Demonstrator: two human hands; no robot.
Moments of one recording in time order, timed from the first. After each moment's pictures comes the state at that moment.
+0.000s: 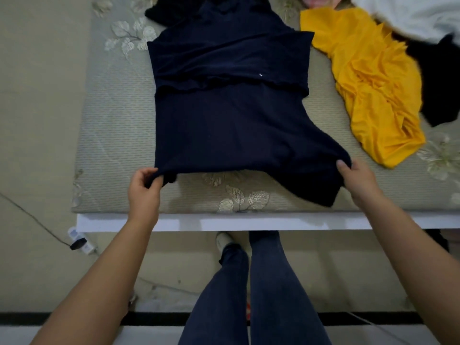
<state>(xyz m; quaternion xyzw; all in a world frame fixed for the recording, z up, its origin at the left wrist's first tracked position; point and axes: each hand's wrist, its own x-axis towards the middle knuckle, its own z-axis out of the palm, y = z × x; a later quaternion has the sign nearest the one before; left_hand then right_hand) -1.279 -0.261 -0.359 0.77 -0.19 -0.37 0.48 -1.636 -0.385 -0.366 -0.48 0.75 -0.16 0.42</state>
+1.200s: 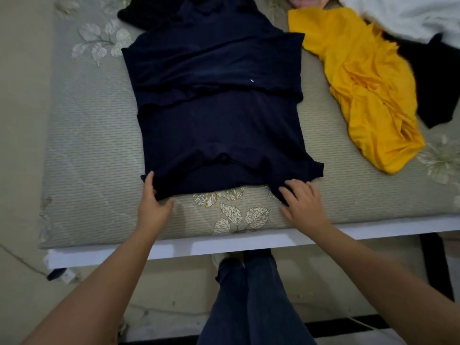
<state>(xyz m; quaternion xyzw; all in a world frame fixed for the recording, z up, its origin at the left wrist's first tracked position) -1.270 -0.291 -0.443 0.82 -0.32 -0.40 0.27 -1.581 -0.348 -0.434 -0.86 0.51 0.02 0.06</state>
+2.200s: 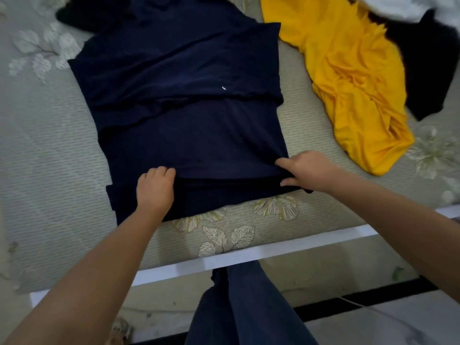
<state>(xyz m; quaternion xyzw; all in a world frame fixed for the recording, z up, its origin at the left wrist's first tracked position) -1.295 -0.406 -0.456 0.71 -0.67 -0.18 -0.10 -1.597 -0.491 -0.398 -0.86 0.38 0.30 0.16</state>
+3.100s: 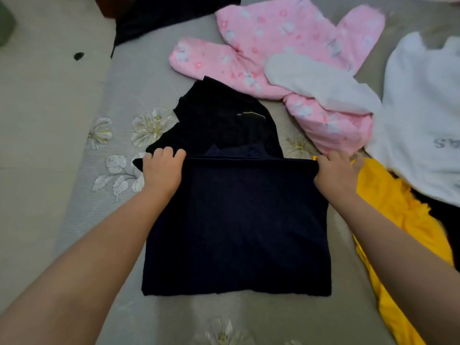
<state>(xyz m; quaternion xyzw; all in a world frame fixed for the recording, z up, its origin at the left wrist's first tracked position) -1.160 -0.703 -0.387 0.78 -0.62 -0.02 -0.07 -1.482 -0.789 -0.380 -0.77 0.63 0.06 -0.04</state>
